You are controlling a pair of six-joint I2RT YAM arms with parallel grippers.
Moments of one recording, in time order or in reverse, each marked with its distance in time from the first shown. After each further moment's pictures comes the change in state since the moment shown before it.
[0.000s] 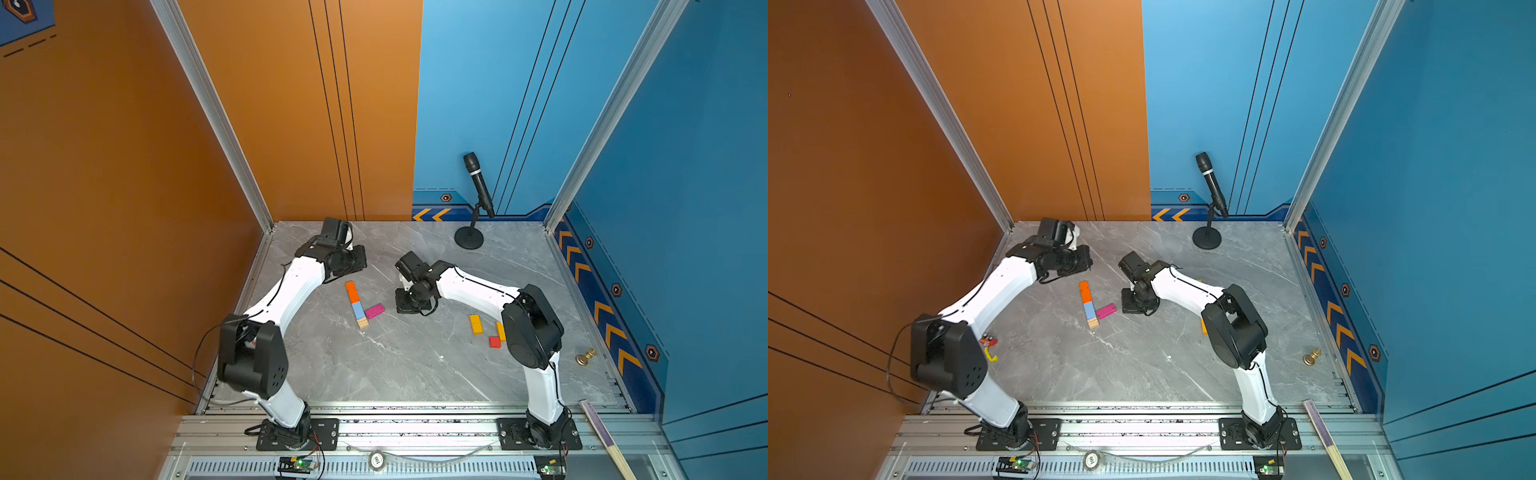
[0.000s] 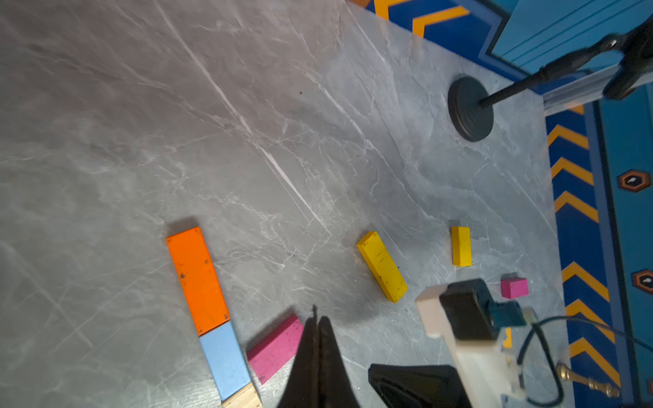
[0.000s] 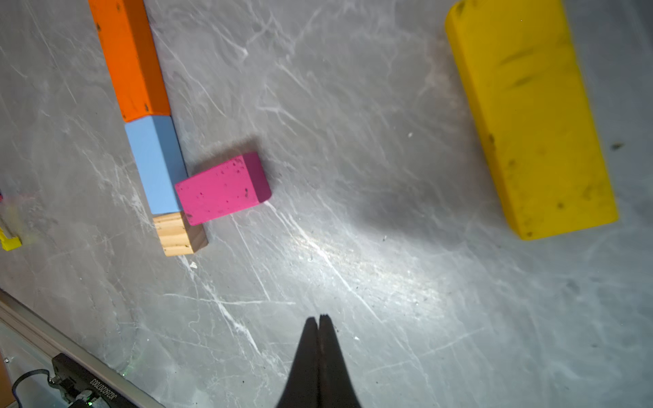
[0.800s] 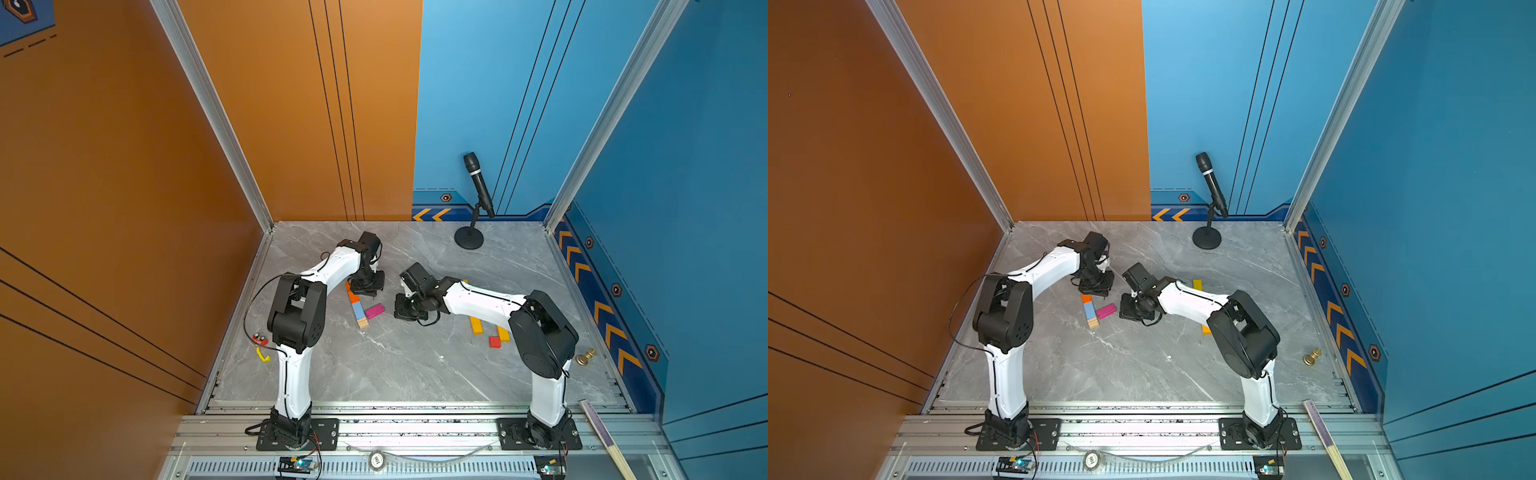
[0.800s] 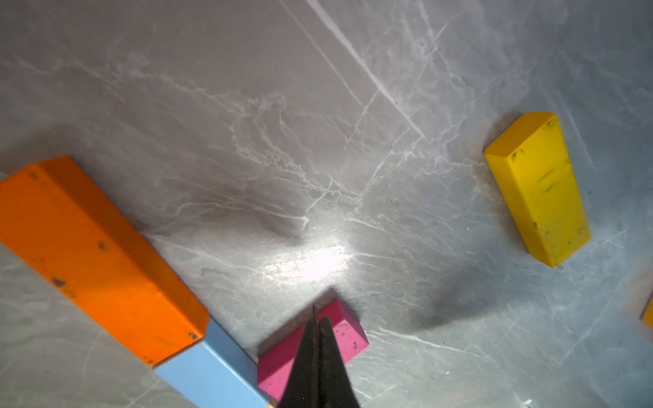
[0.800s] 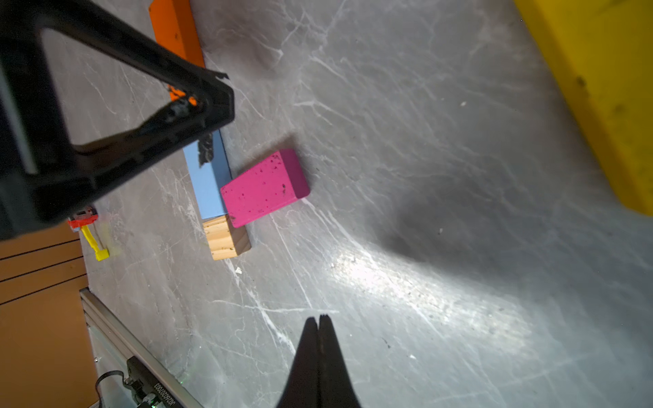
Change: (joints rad) left arm -0.087 0.330 0.147 -0.278 -0.056 0.122; right arm 0.016 -0.091 -0.214 0.323 -0.070 0.182
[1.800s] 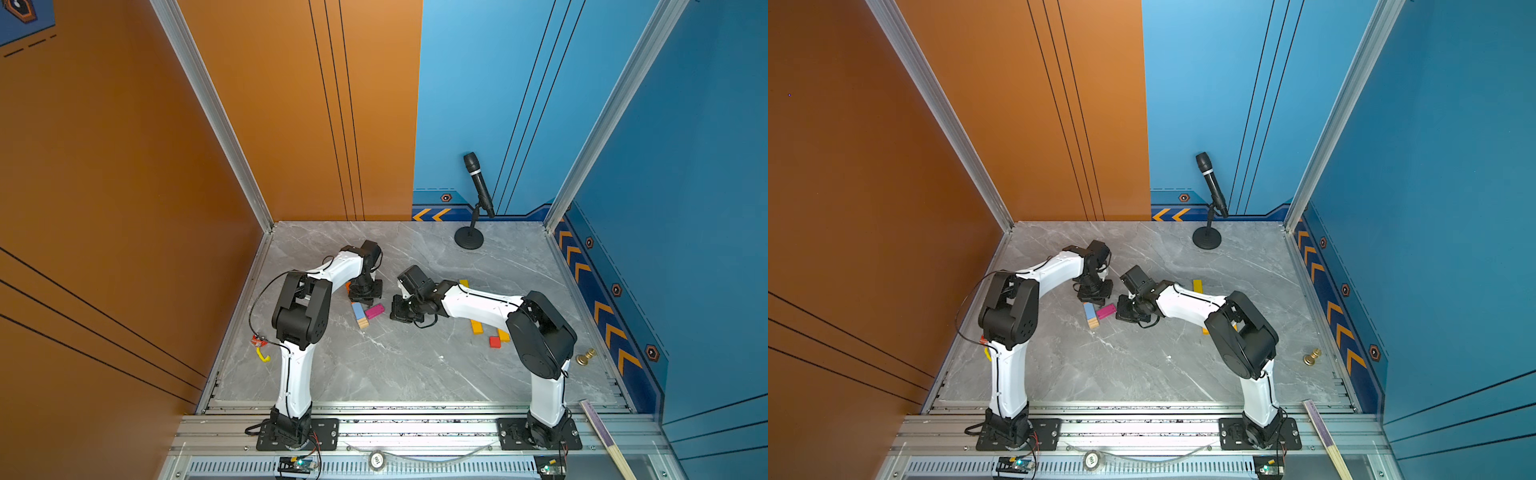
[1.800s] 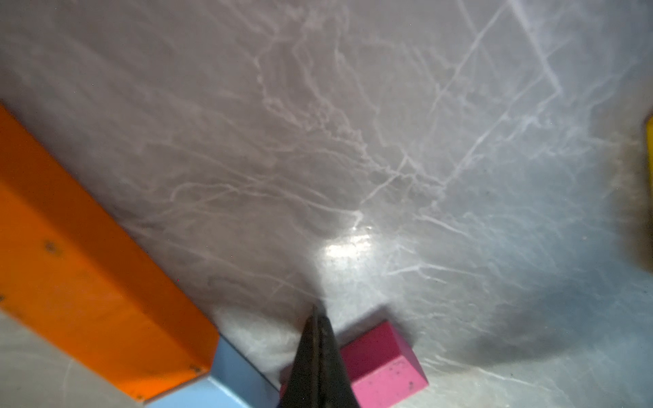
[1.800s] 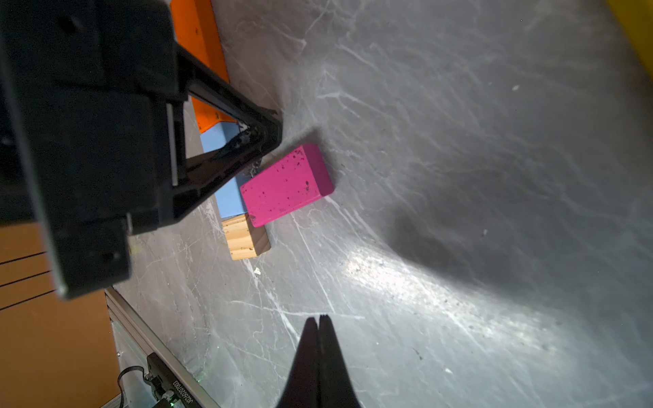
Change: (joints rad) left arm -0.008 0.047 -0.047 -0.001 -0.041 -0.011; right arm 0.016 0.005 -0.023 0.059 -0.016 0.042
